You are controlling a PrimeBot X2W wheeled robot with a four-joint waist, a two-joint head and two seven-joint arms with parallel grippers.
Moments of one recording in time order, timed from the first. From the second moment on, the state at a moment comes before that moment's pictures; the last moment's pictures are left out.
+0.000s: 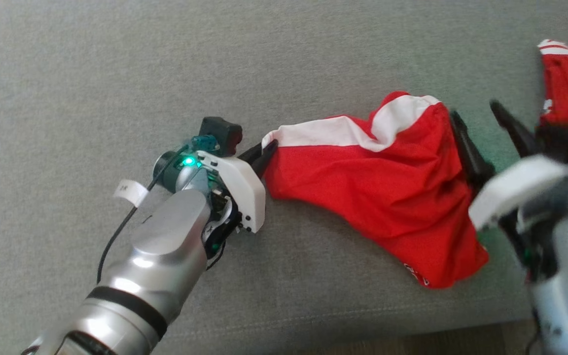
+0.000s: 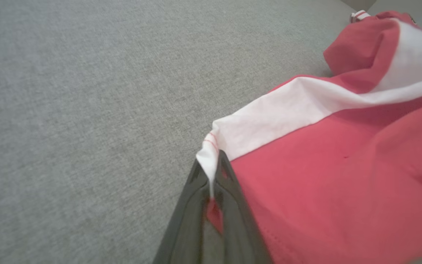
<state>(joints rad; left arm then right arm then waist) -0.77 0.03 -0.82 0.91 -0.60 -0.13 -0.09 -0.26 -0.19 0.08 0.00 0.25 0.13 0.31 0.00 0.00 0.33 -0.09</state>
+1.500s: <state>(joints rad) -0.73 0.22 -0.73 0.35 -0.49 0.05 -0.25 -0.37 -0.23 0.01 -0.06 0.34 0.13 0.34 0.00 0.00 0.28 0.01</state>
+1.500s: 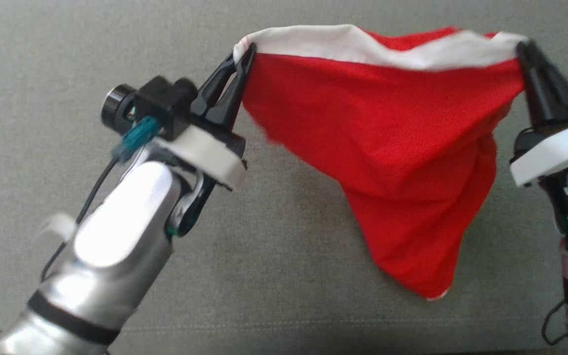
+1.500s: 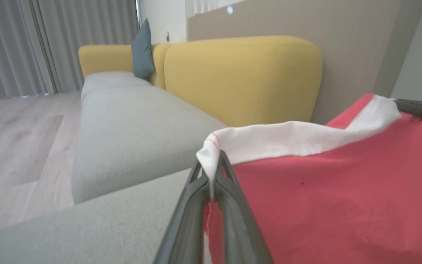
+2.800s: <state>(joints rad) -1.26 0.22 -0.56 0.68 -0.48 -0.08 -0.25 -1.12 -0.11 0.06 0.48 0.38 0.13 0.03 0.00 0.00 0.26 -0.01</state>
